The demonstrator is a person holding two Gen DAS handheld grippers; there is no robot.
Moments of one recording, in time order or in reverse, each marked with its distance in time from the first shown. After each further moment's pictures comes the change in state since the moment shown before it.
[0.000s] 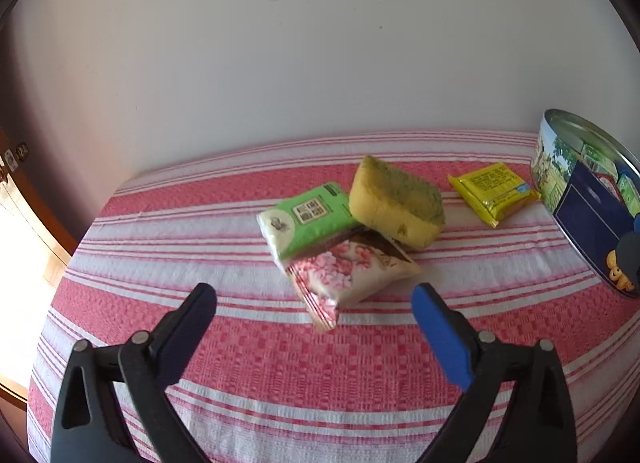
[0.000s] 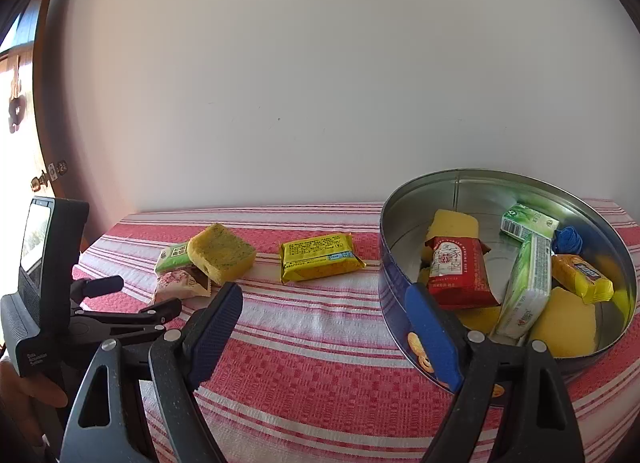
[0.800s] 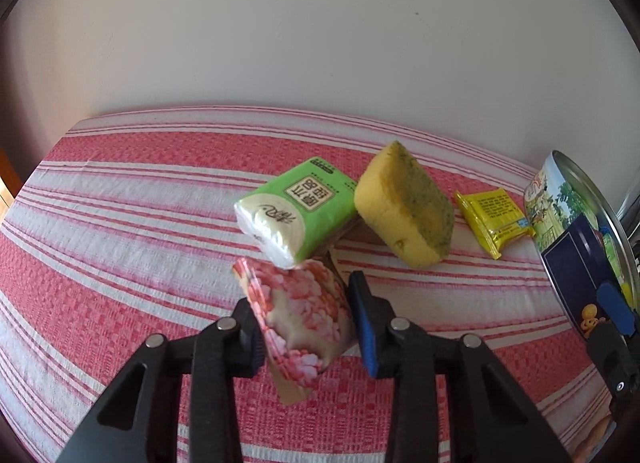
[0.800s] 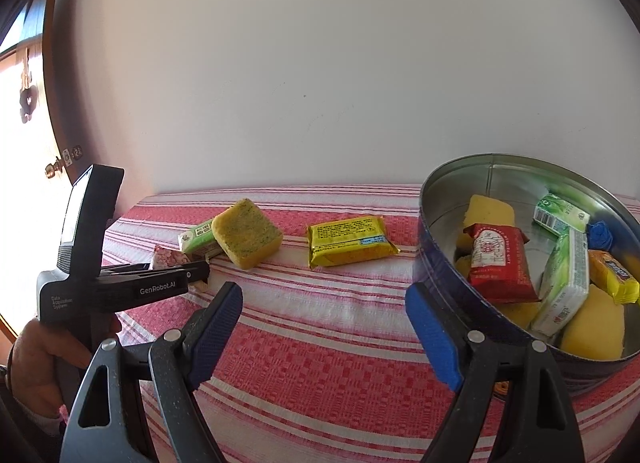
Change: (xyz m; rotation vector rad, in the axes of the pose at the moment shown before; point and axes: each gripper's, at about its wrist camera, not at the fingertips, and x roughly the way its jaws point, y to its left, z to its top) left arm 0.023 0.031 0.008 -0.196 0.123 -0.210; right arm 0.021 0.016 0.002 -0.014 0.082 0.108
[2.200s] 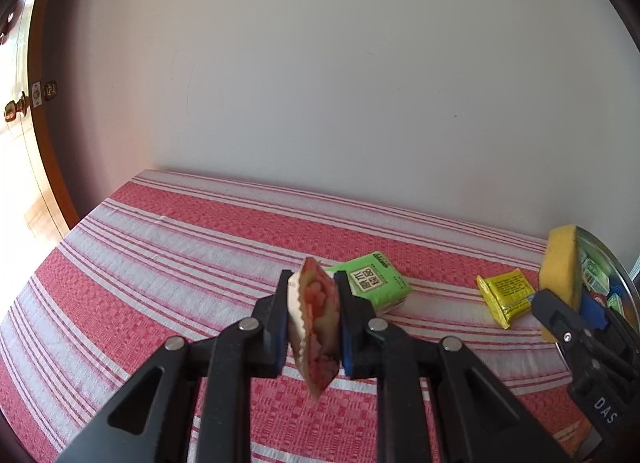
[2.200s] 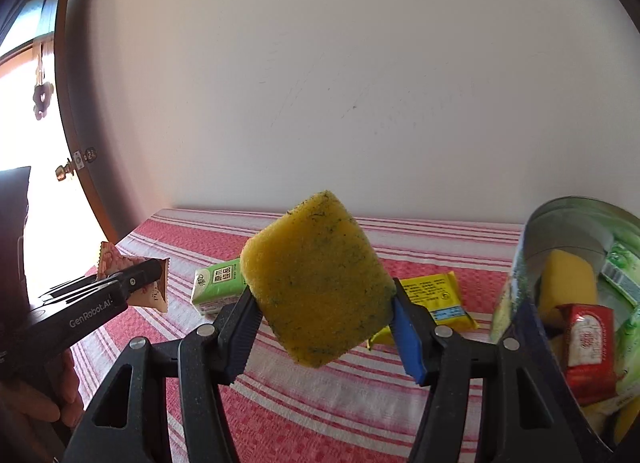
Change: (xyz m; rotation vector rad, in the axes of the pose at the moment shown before) left arm -0.029 0.027 0.013 -0.060 -0.286 0.139; right arm 0.045 0.039 0.028 -0.058 -0.078 0.008
